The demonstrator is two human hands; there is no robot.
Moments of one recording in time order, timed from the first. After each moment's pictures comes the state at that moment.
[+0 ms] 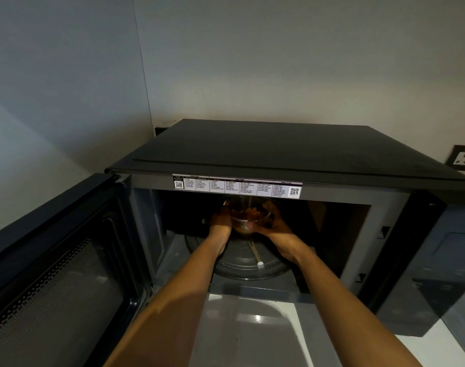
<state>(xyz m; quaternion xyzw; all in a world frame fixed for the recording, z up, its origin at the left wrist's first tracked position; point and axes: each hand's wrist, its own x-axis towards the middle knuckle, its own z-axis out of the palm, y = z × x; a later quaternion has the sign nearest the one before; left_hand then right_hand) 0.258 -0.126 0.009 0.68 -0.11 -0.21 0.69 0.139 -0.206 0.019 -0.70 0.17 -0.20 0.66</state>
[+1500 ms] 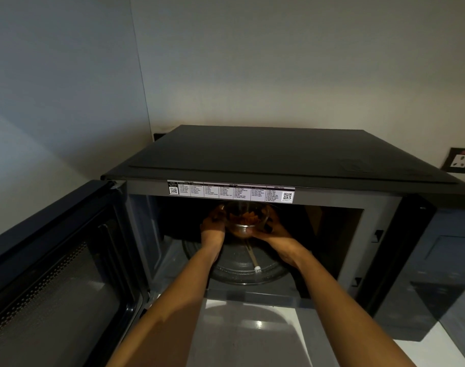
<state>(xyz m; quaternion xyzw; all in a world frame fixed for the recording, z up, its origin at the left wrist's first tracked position) 0.265 -0.118 -0.004 0.68 -0.11 -0.15 0.71 0.133 -0.211 0.020 -0.72 0.17 -0.17 0.65</state>
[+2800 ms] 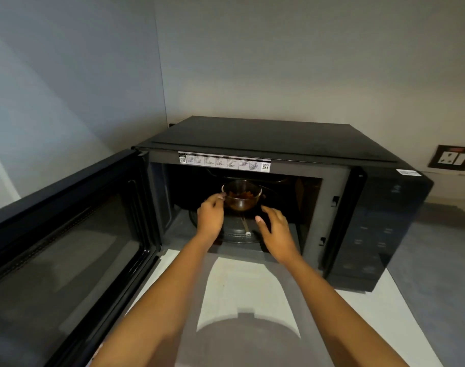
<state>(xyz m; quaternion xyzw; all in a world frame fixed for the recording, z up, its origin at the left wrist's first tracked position) 0.154 -0.046 0.045 0.74 -0.16 -0.07 0.65 0.050 -0.170 0.002 -0.86 0.19 -0.27 0.38</state>
